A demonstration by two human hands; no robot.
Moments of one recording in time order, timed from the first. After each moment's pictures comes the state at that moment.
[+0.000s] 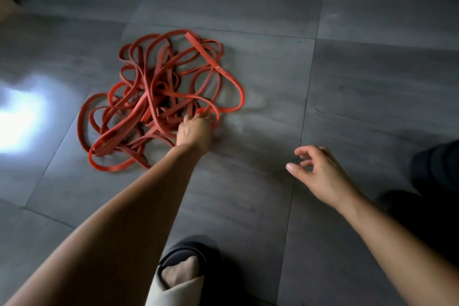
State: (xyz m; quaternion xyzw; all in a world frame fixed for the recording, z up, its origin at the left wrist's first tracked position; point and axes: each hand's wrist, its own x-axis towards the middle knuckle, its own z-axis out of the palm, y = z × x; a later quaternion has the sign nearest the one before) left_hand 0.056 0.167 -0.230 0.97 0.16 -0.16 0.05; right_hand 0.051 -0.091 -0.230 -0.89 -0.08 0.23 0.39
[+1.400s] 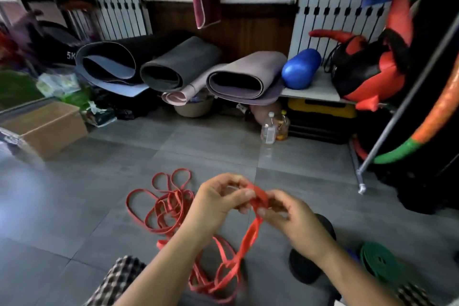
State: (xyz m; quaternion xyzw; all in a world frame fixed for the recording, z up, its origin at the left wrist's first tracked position) left_hand -0.171 -0.004 0.181 0.67 0.02 0.08 0.74; right_hand -0.131 -0.162 0.160 -0.78 -0.28 0.10 0.55
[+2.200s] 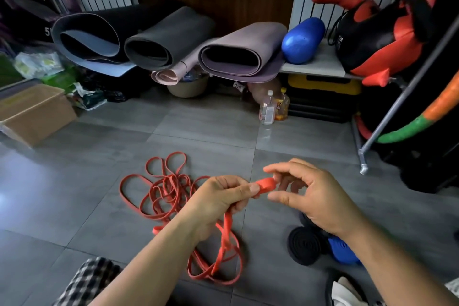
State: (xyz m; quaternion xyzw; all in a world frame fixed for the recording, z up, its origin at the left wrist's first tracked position) left_hand -0.146 -0.007 0.168 0.69 0.07 -0.10 0.72; right_hand -0.094 -0.186 0.170 -0.82 -0.32 0.03 0.47
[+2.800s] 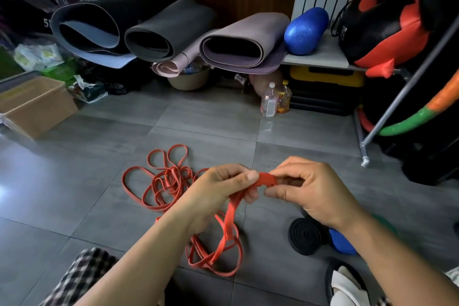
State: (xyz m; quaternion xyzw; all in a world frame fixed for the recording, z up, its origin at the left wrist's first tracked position) left_hand -0.157 -0.001 0.174 0.69 0.03 -0.10 0.71; right_hand -0.107 -0.176 0.176 -0.79 -0.30 0.09 0.52
